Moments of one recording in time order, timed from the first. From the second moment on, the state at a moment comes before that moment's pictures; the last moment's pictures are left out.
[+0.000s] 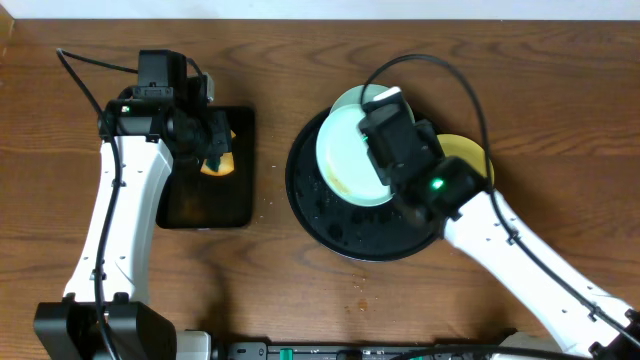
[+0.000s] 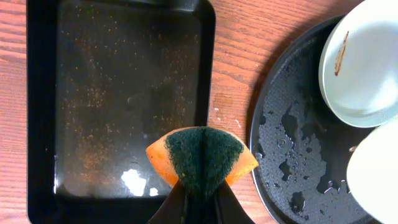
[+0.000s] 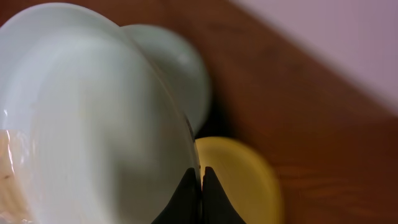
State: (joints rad) left arm 0.00 1.56 1.42 -1.05 0.17 -0.15; right arm 0.72 1.48 1.26 -0.68 0.64 0.03
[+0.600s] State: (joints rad) left arm 0.00 1.56 1.42 -1.05 0.17 -0.15; right arm 1.01 1.54 1.26 -0.62 1.18 -0.07
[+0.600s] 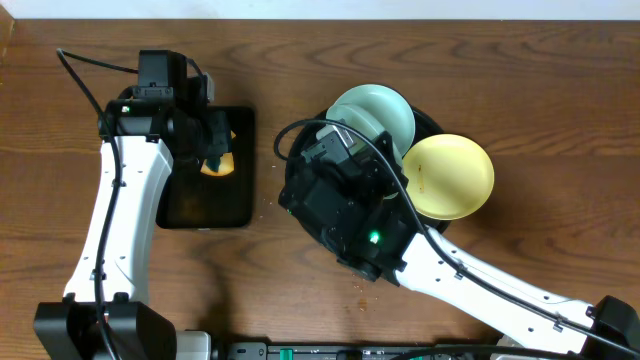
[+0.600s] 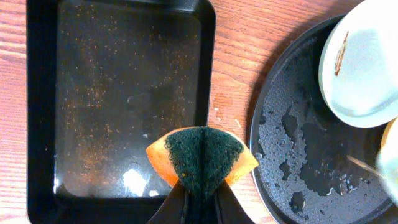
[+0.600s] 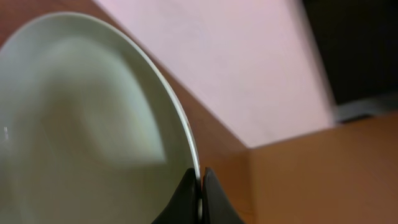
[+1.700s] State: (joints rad) left arm 0.00 1.56 1.42 -1.05 0.17 -0.15; right arm -0.62 1.82 1.28 -0.43 -0.27 0.07
